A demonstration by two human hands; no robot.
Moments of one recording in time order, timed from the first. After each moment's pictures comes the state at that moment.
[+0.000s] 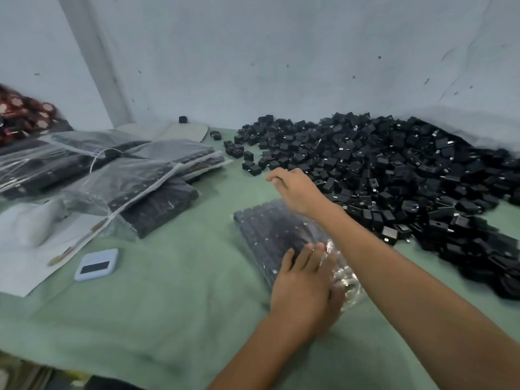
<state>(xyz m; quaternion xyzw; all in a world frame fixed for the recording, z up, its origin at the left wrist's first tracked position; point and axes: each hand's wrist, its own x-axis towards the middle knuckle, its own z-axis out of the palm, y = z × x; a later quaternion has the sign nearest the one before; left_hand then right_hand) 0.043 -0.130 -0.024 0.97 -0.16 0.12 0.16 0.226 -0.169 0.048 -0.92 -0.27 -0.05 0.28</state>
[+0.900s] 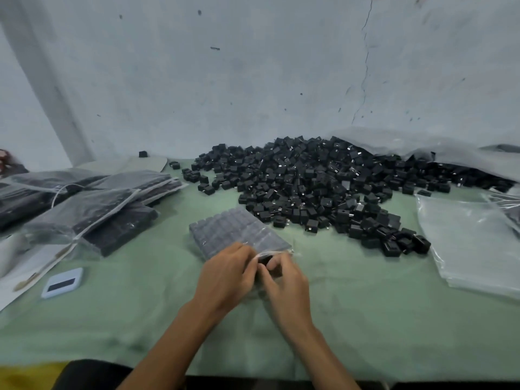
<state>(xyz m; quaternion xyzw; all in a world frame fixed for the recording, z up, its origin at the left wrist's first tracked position) -0.009 -0.115 0.025 0.94 -0.15 0.23 0.20 -0.016 -0.251 -0.025 -0.80 -0.06 -0.24 0.55</state>
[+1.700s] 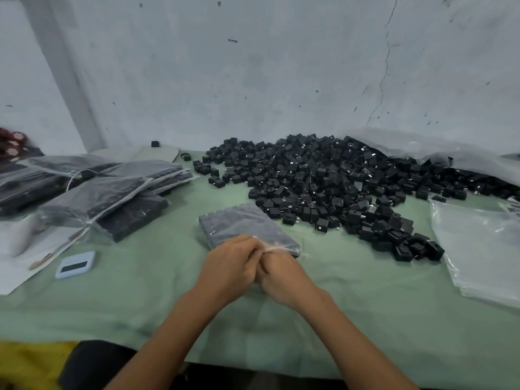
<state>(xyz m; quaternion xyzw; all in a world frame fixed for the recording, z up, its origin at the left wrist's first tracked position) -0.014 -0.106 0.039 0.94 -0.15 0.21 0.21 0.015 -0.249 0.009 -0.91 -0.30 -0.13 0.24</state>
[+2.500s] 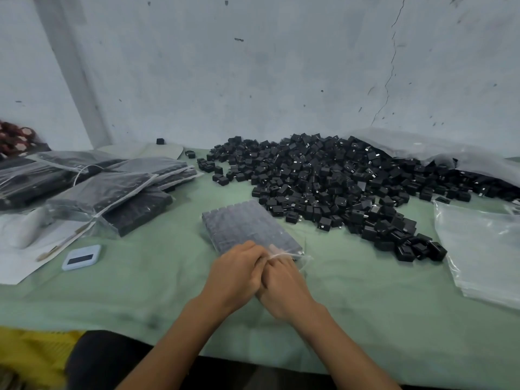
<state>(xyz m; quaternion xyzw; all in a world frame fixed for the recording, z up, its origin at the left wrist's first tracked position) -0.022 -0.108 0.020 0.94 -0.15 0.20 0.22 -0.001 -0.242 -0.017 -0.93 -0.30 -0.18 0.14</state>
